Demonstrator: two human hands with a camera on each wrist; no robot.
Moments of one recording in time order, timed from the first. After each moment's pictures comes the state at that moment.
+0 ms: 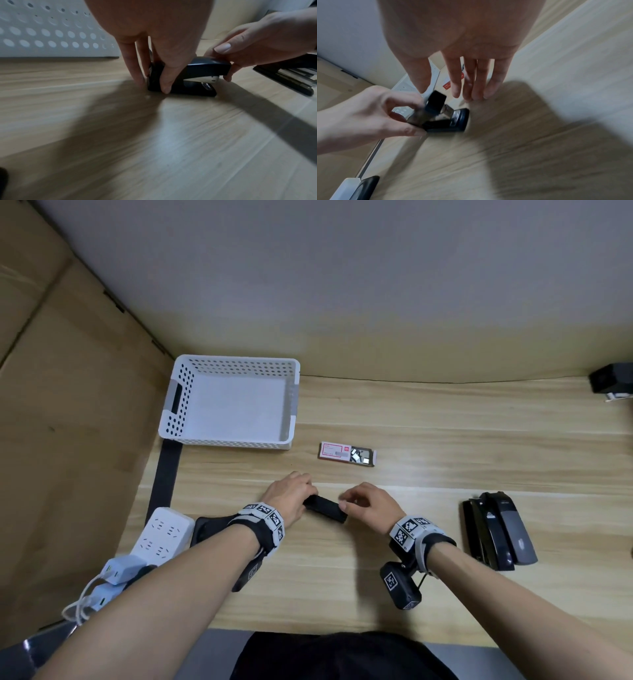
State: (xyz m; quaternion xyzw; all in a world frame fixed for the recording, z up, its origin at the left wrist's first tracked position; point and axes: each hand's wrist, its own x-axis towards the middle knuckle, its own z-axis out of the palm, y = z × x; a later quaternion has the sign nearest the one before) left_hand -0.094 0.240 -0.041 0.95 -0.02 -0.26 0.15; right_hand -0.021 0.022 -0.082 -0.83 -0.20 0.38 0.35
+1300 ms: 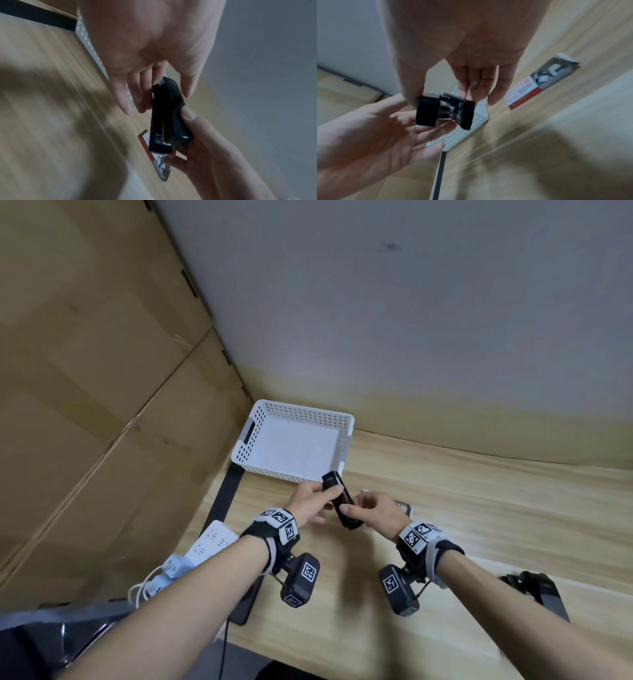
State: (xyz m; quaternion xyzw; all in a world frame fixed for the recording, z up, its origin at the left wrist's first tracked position) left_hand -0.084 0.265 0.041 0.68 0.40 -0.10 0.61; right_hand 0.010 0.108 0.000 -0.74 -0.19 0.44 0.47
